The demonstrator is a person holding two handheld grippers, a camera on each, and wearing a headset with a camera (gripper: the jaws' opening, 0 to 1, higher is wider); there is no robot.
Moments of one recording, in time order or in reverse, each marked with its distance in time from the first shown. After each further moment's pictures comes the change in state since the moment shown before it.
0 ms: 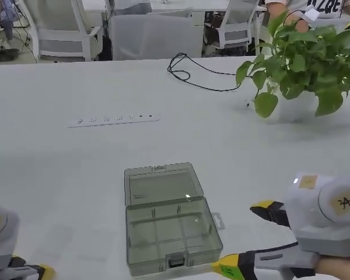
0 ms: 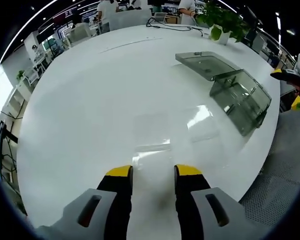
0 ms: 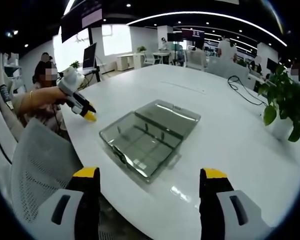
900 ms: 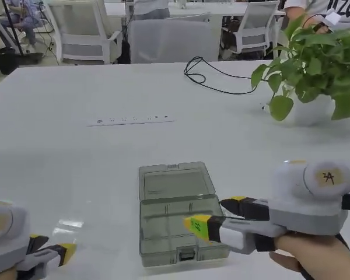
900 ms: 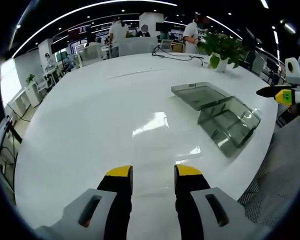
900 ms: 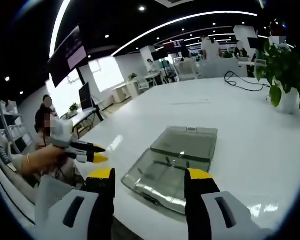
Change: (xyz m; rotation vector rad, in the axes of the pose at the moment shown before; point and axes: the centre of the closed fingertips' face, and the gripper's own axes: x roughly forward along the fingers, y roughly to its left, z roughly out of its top) left arm -0.033 -0.025 0.025 -0.045 -0.274 0.025; right arm 0.026 0.036 0.065 0.301 -0.237 0.084
